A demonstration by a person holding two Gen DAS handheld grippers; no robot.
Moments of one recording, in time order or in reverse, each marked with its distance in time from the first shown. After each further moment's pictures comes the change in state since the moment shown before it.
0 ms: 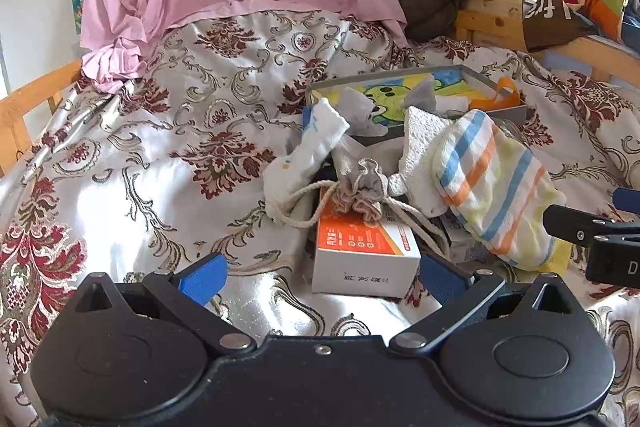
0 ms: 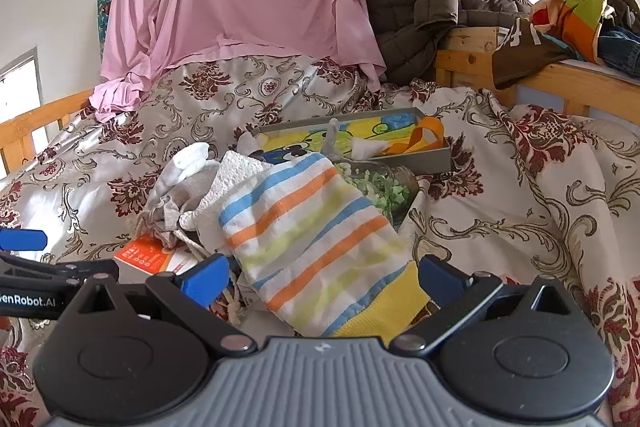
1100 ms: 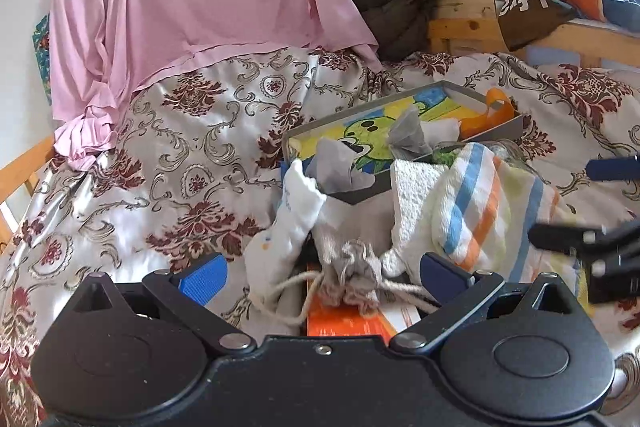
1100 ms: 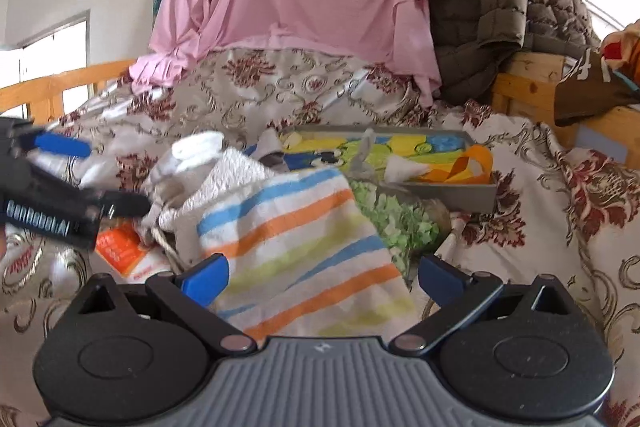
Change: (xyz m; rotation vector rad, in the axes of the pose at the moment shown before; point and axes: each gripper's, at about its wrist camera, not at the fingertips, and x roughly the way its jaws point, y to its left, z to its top) left arm 0.042 -0.020 0.044 0.168 -0.095 -0.016; right arm 0.056 -0.019 0.015 -0.180 0.002 0.133
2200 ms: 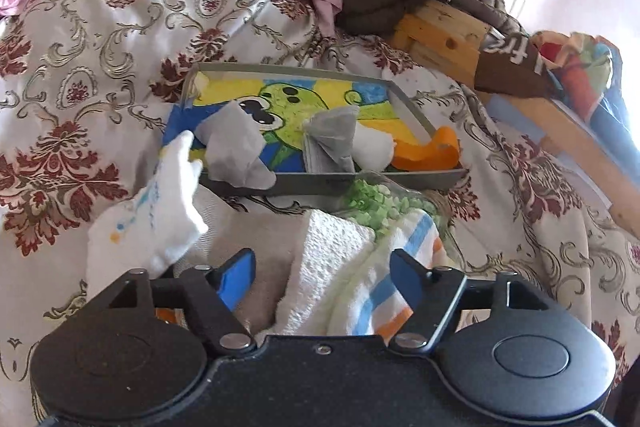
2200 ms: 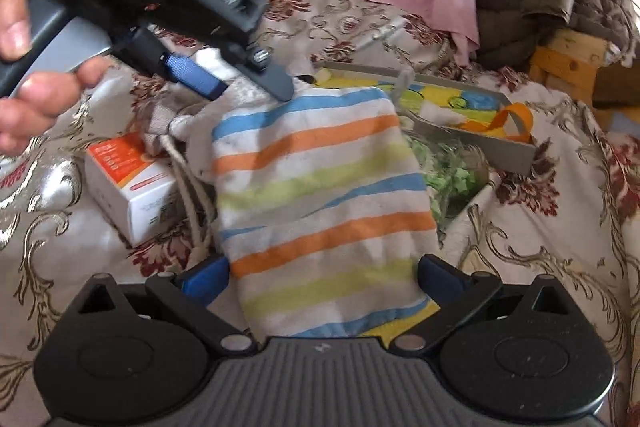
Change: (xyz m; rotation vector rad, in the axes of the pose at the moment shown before) left arm 0.086 0.010 0.042 -0.369 0.179 -0.394; right arm 0.026 0.014 -0.024 -0.105 0.153 0.034
